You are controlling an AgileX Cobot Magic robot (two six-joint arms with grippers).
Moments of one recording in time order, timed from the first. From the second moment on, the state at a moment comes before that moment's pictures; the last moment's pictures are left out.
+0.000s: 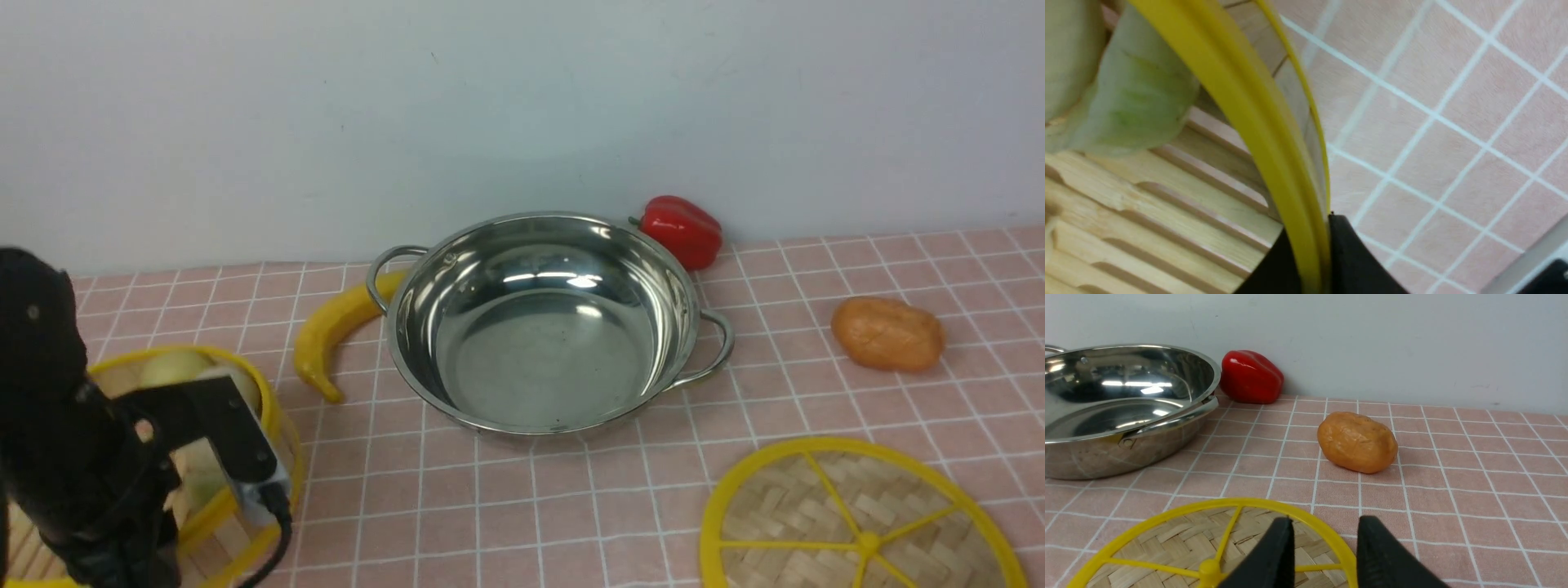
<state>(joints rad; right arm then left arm) 0.04 0.01 0.01 0.35 0.37 -0.27 -0.07 1.42 -0.96 0.02 1.21 0.88</state>
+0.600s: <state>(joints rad) 0.04 0.01 0.01 0.35 0.37 -0.27 -0.46 1.63 -1.45 0.05 1.04 1.13</state>
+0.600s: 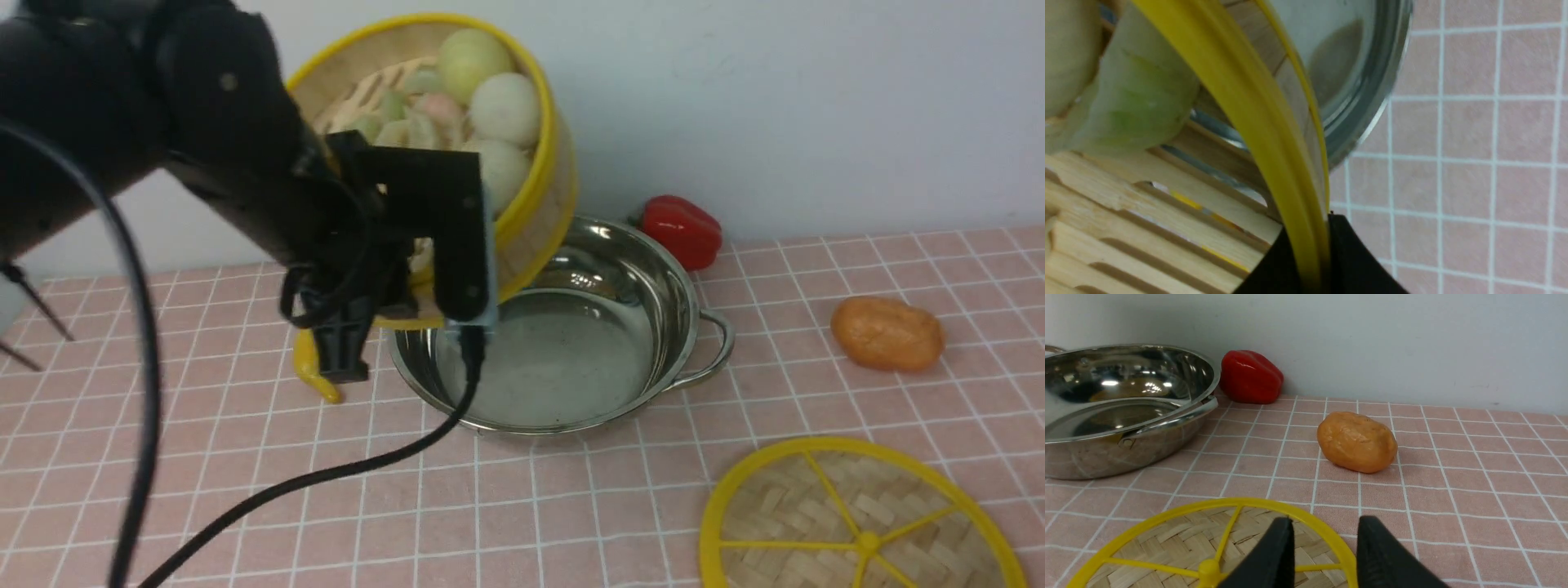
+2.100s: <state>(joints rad) 0.04 0.01 0.01 0.35 0.37 -0.27 -0.50 2.04 -1.55 0.01 0.91 1.25</state>
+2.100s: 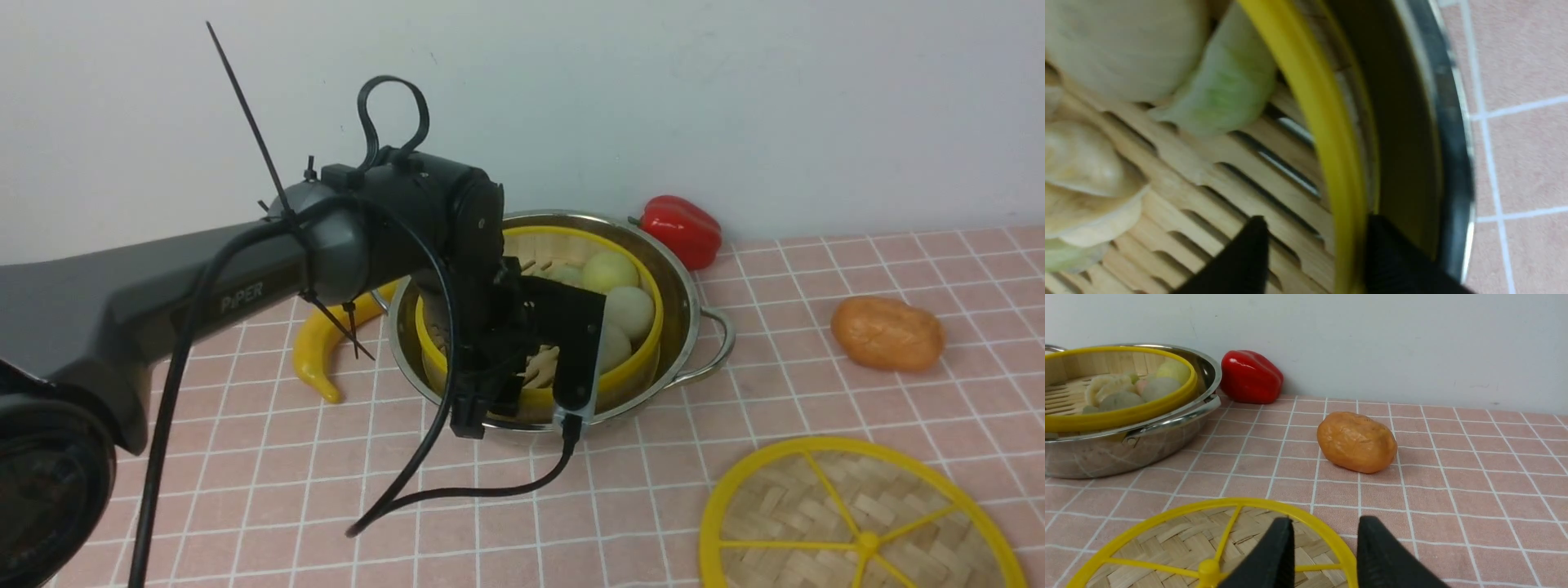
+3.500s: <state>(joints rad) 0.04 0.01 0.01 0.35 0.37 -0.27 -0.50 1.67 -1.90 0.08 1.11 0.10</state>
